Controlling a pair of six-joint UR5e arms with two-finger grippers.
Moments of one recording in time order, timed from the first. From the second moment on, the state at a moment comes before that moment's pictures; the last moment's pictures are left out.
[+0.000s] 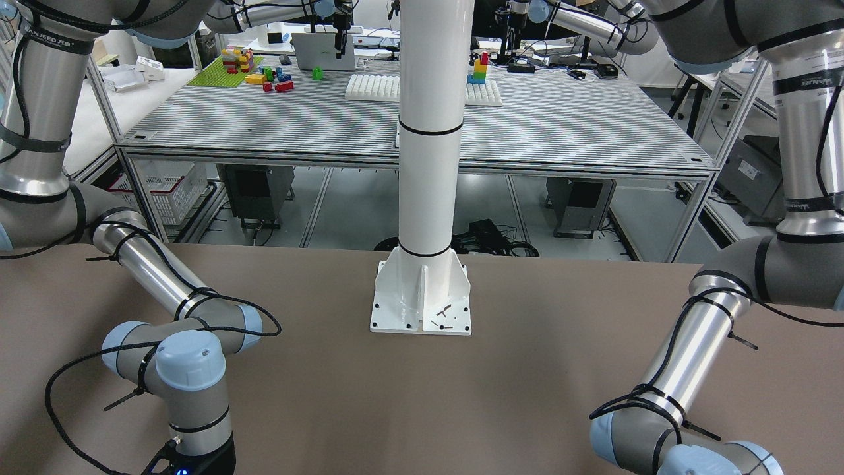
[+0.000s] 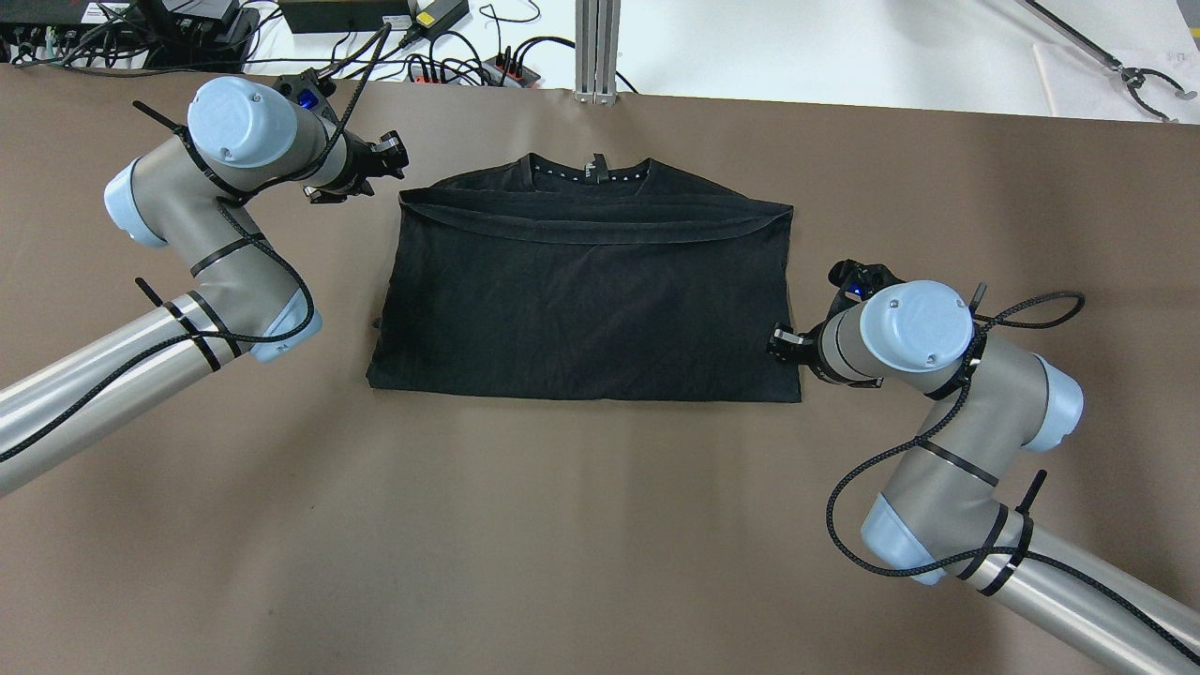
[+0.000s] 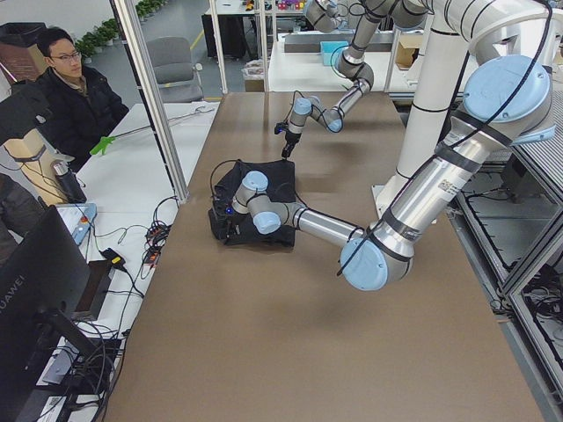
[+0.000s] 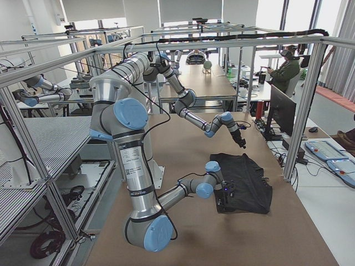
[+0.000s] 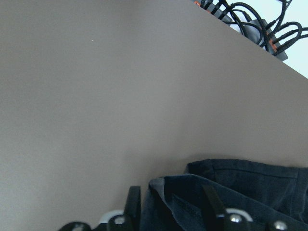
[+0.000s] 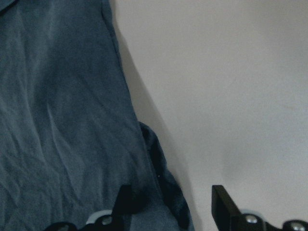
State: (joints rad) left arm -0.92 -2.28 -1.18 -2.24 -1.78 -1.52; right arm 0.71 -1.20 1.65 -1.21 1.77 1.46
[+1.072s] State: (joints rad) left arm -0.91 -2.29 -1.22 -2.24 -1.78 -1.54; right arm 0.68 -1.23 1.65 -1.16 1.79 1.51
